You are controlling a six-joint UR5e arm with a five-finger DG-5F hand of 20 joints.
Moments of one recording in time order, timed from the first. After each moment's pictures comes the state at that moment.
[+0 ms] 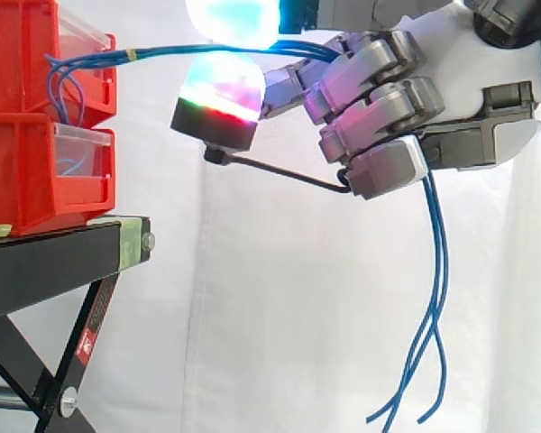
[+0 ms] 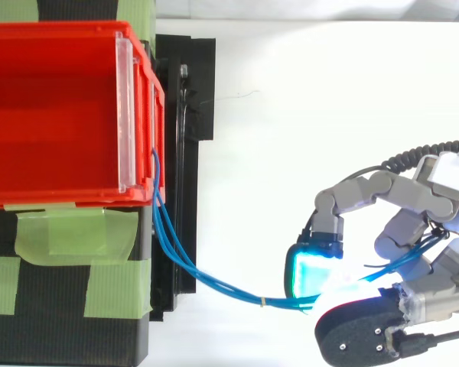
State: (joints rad) arm 0.45 -1.82 -1.74 -2.83 -0.81 -0.06
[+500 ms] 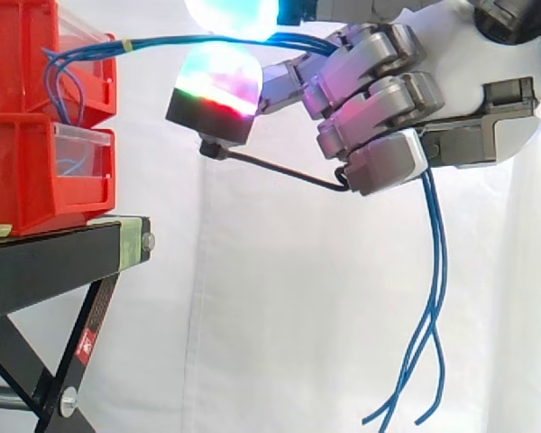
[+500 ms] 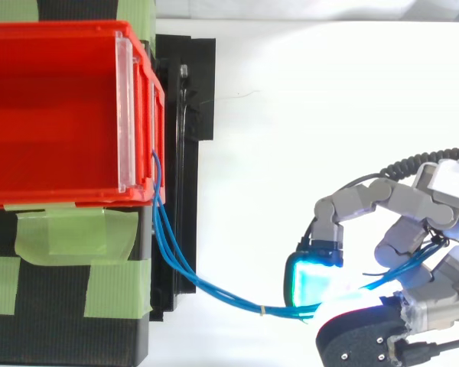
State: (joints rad) arm 0.46 -1.82 -1.74 -2.82 -0.81 -0.04
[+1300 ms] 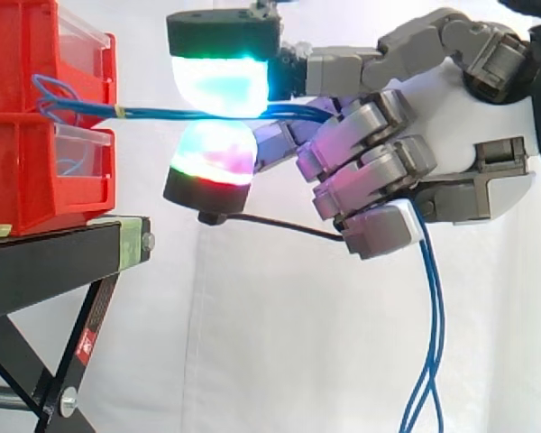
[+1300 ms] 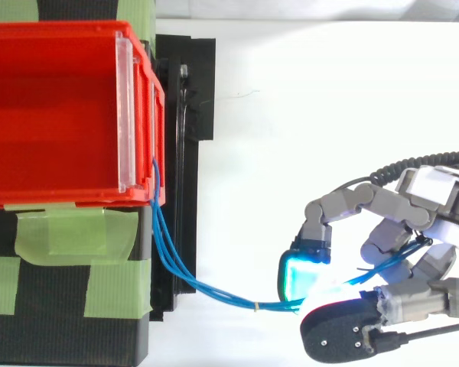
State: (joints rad) arm 0.45 -1.87 -1.74 -2.83 -0.81 -0.02
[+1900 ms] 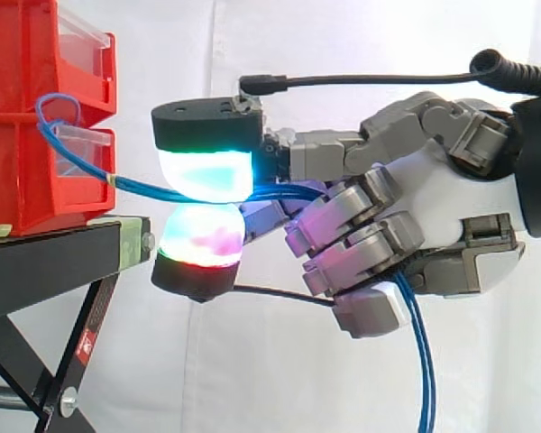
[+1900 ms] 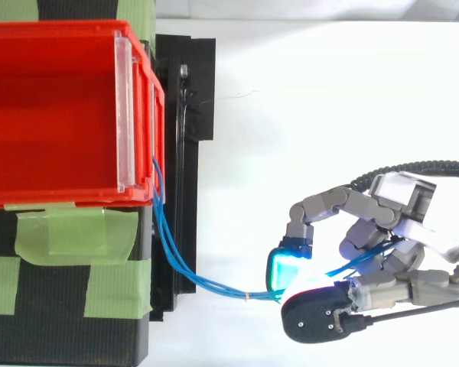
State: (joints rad) arm 0.45 -1.93 -1.74 -2.82 -0.81 0.04
